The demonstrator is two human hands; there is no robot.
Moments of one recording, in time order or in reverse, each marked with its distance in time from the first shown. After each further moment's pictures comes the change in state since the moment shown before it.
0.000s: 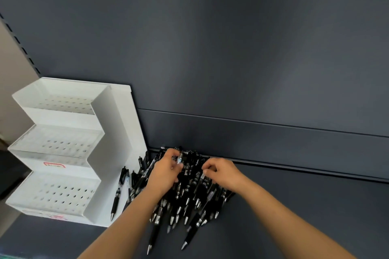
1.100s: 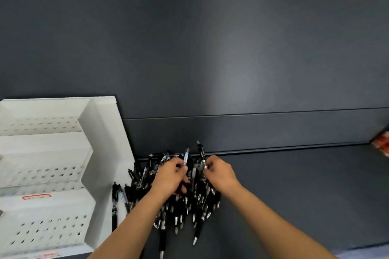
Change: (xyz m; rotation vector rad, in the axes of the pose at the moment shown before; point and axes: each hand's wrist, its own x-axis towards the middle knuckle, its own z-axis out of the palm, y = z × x) left_hand -0.005 0.000 -0.010 -0.222 -0.297 0.008; right_hand -0.023 -0.028 0.039 0.100 0.381 0.323
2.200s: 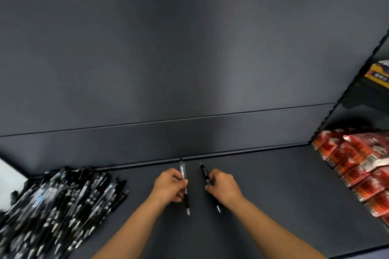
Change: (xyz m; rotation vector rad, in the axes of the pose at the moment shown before) left_hand 0.047 0.122 0.284 -0.052 -0.044 -0.169; right_hand 0.039 0.265 -0.195 -0.116 -0.047 0.058
